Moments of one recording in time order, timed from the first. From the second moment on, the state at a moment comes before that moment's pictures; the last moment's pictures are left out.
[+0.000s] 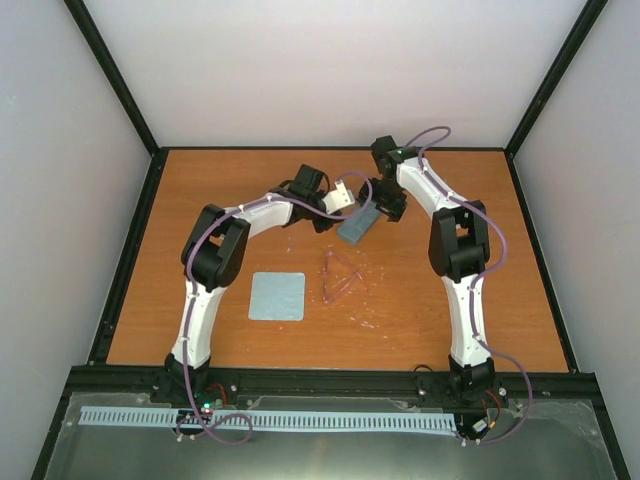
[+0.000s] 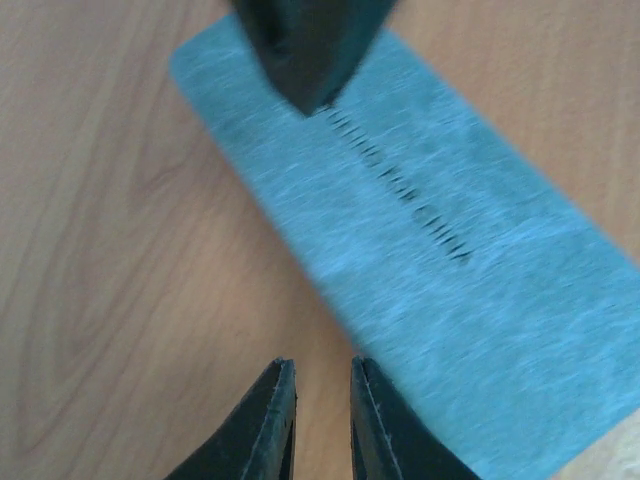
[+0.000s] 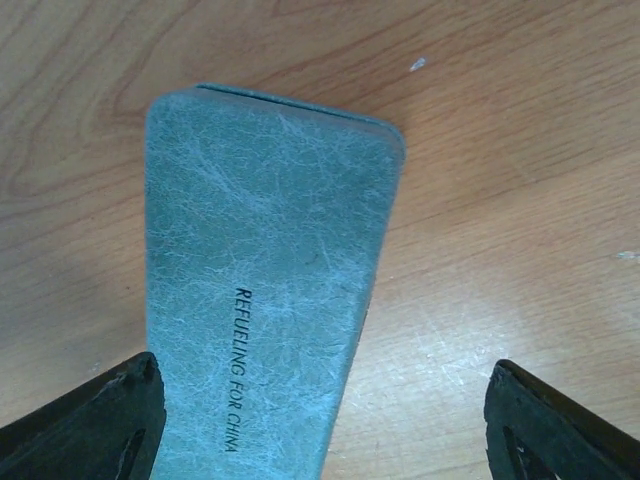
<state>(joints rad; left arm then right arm) -0.51 2.24 1.64 -0.28 0.37 0.63 0.33 2.29 2.02 -1.08 -0.12 0.80</state>
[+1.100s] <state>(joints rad) -0.19 1.99 1.51 -0.18 0.38 0.46 0.34 2.45 2.29 -1.20 -0.04 0.42</state>
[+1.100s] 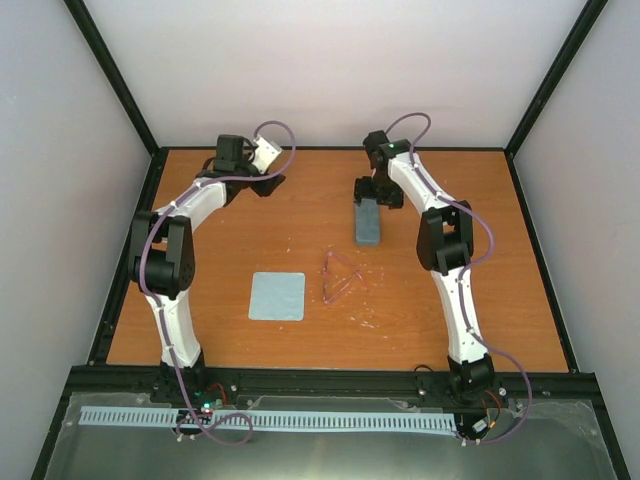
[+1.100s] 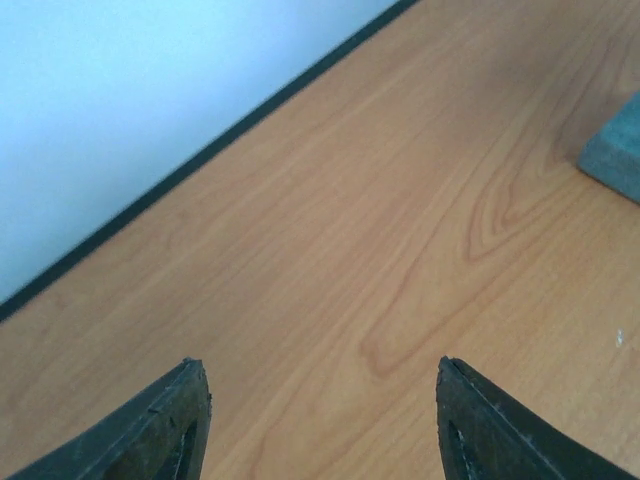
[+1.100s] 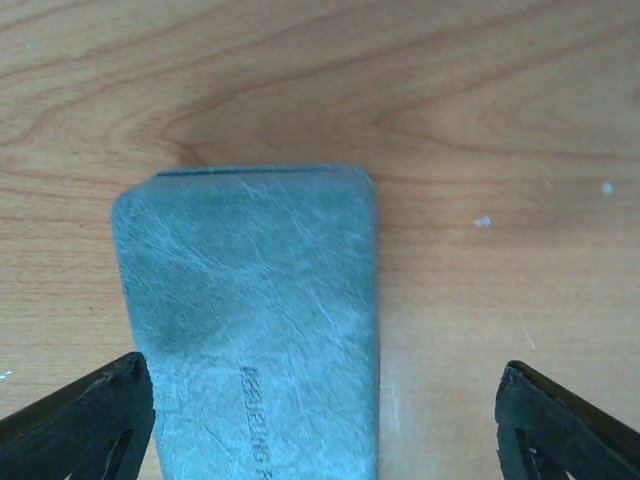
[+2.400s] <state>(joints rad) -0.13 1.98 1.41 -0.20 0.50 0.49 0.40 2.54 2.37 -1.32 0.00 0.38</state>
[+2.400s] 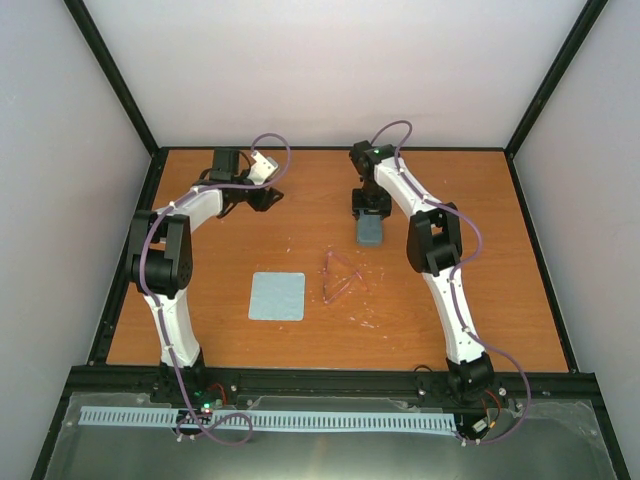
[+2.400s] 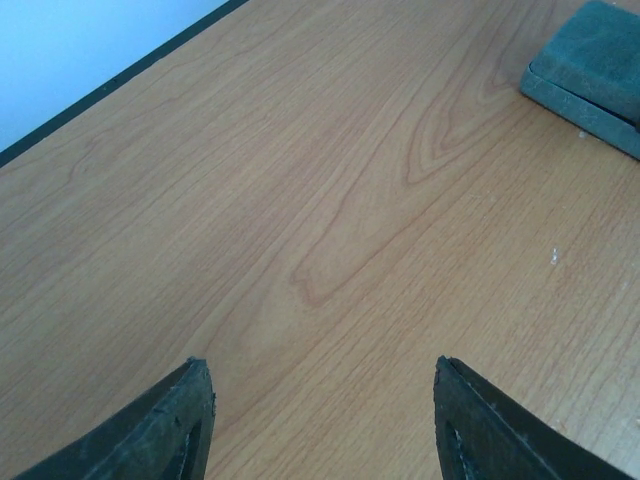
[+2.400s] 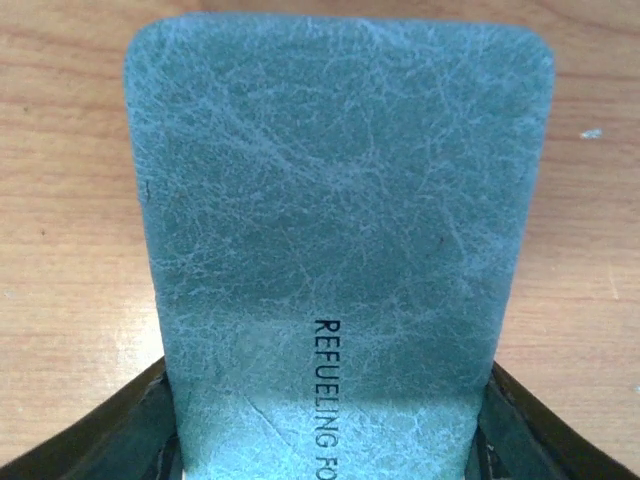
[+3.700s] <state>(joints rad) -0.17 1.98 1.63 -0.28 1.16 0.12 0.31 1.99 1.62 -0.39 -0.94 0.51</state>
